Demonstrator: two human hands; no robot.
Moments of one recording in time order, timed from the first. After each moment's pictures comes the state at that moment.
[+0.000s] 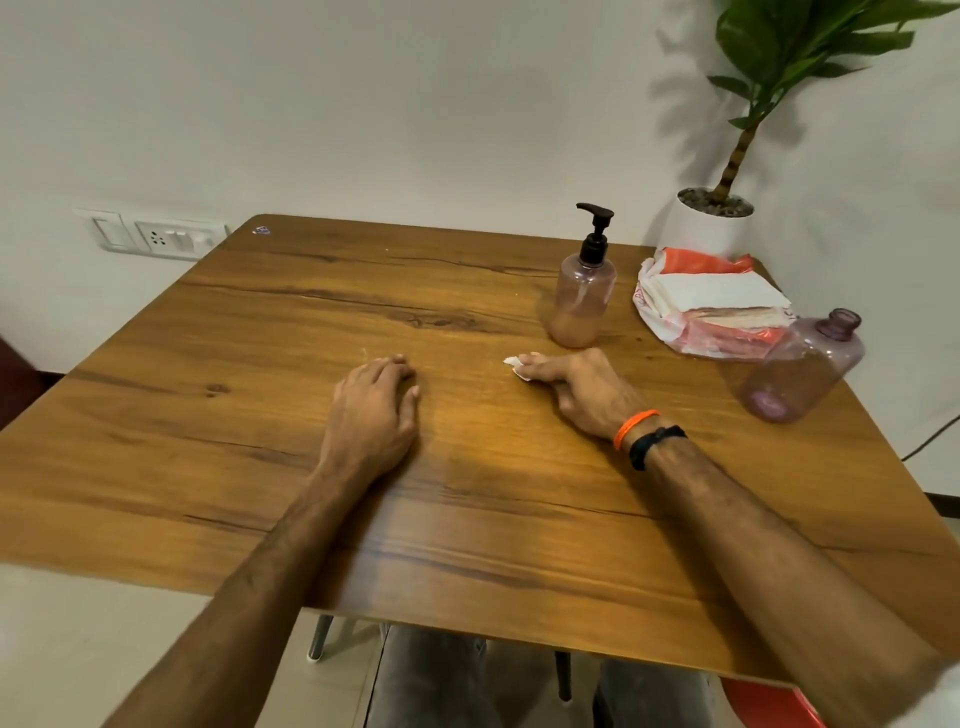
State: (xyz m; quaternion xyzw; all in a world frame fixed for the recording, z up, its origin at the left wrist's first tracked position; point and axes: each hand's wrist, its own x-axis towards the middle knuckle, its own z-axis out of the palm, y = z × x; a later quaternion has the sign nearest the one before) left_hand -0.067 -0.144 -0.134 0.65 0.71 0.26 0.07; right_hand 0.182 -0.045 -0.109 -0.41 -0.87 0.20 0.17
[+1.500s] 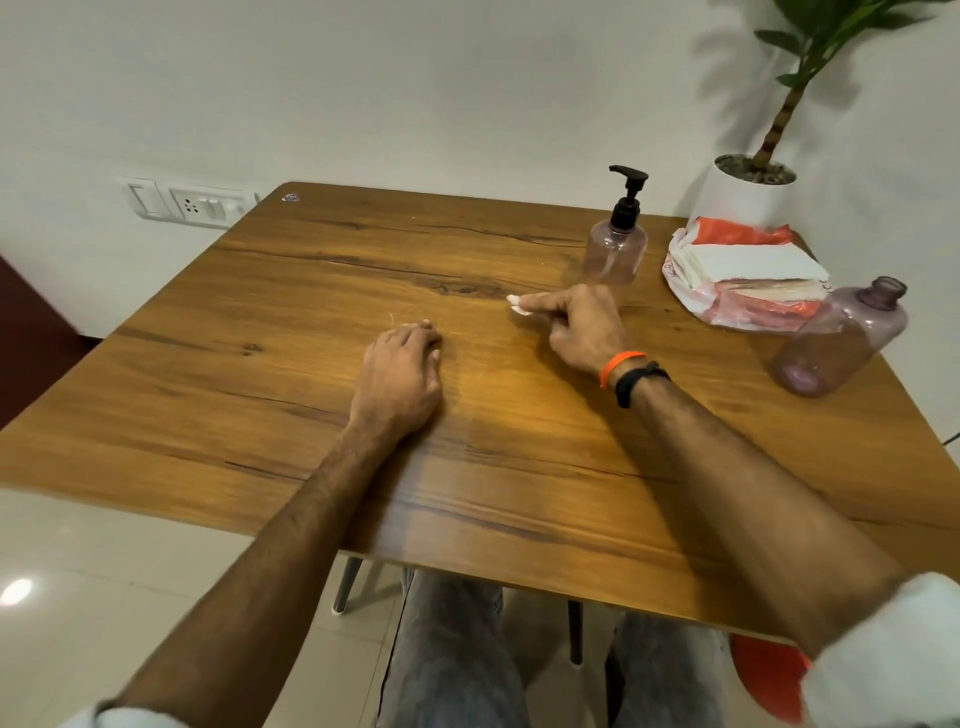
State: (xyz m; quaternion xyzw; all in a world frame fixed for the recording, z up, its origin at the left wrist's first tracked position) left_hand -0.063 -0.145 -0.134 0.64 0.72 0.26 0.06; right_hand 0.140 -0.038 -0.095 -0.47 -0.81 0.21 0.27
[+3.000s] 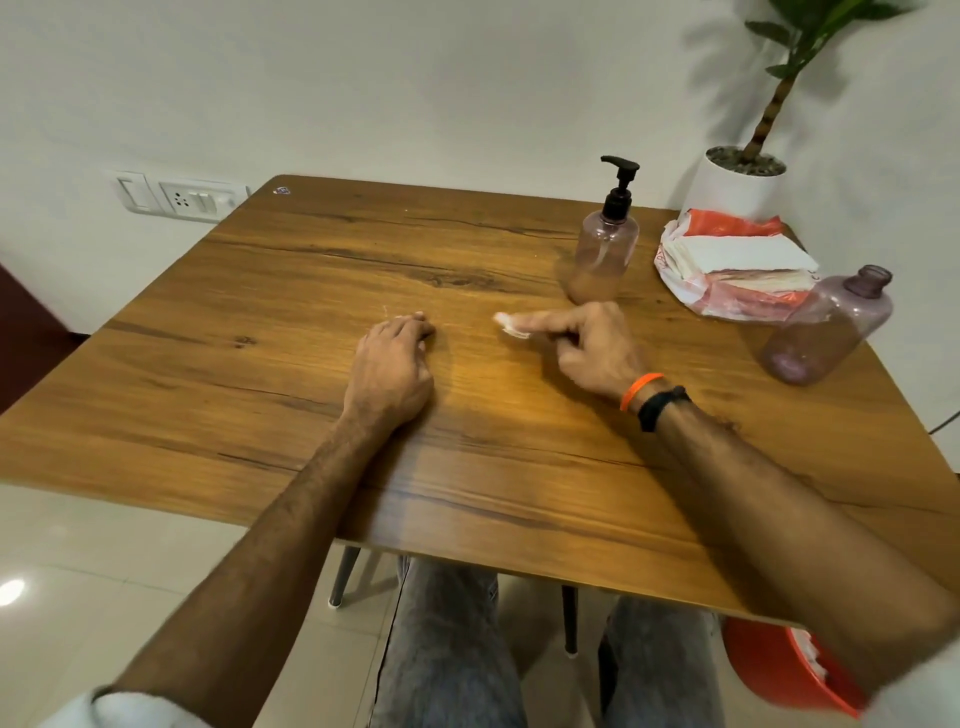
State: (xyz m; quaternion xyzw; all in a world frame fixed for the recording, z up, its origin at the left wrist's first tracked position) left_hand -0.063 -0.145 -0.133 0.64 0.72 0.26 0.05; right_hand 0.167 -0.071 -0.097 -0.39 -0.84 0.24 0.29
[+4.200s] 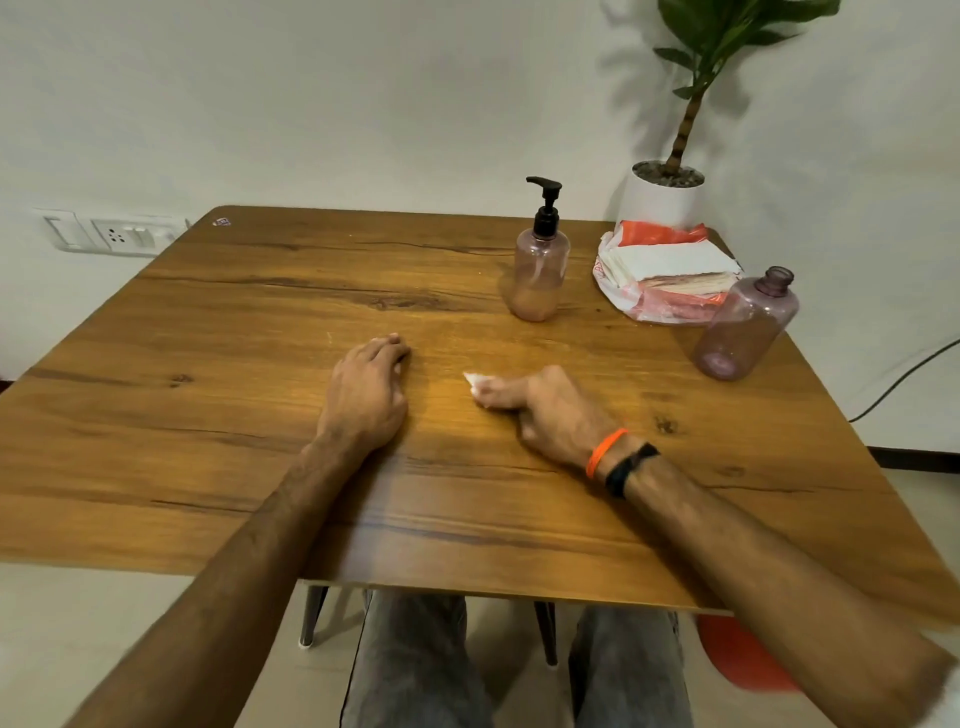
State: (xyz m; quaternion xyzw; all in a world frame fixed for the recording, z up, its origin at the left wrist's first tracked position) left_hand -0.040 -0.129 -0.139 0.67 0.70 0.25 0.05; right_hand 0.196 -0.102 -0.118 -0.36 -0.90 0.18 0.16
